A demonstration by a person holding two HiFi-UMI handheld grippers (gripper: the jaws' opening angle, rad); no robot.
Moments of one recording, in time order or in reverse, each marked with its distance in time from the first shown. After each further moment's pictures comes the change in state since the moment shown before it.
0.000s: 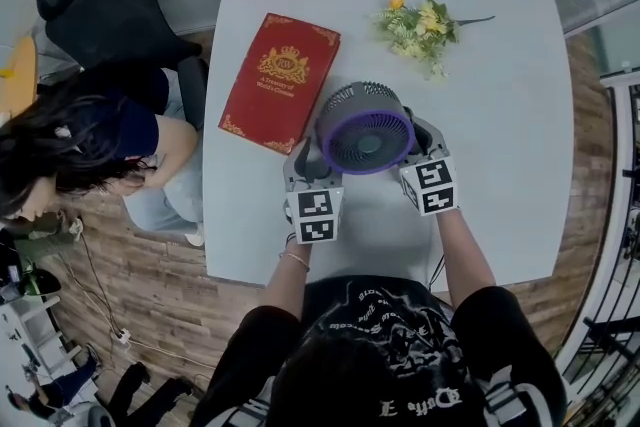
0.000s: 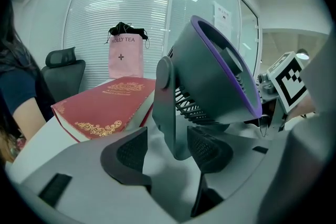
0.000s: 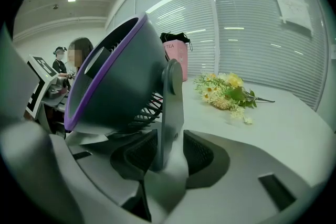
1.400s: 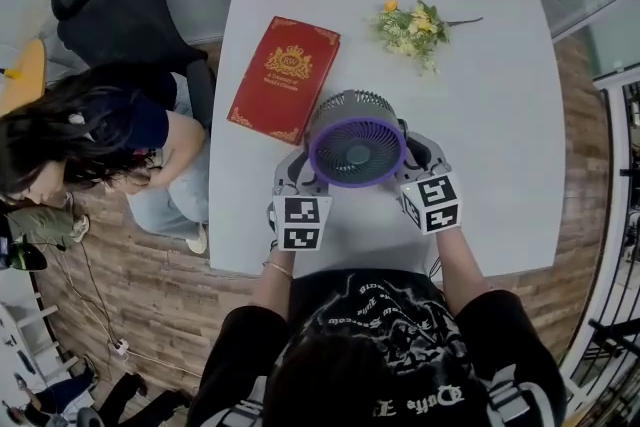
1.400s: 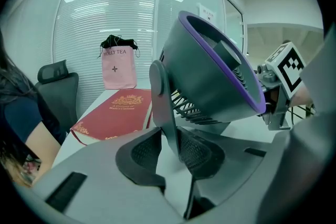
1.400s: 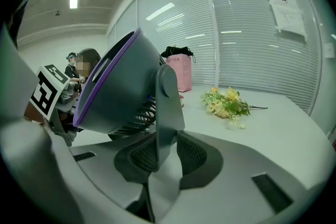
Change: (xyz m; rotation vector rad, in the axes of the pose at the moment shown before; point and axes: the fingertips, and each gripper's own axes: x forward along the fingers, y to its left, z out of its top) left arm -0.066 0.000 0.016 0.128 0.004 -0.077; right arm -0.069 0.047 0.023 0.031 -0.047 0.003
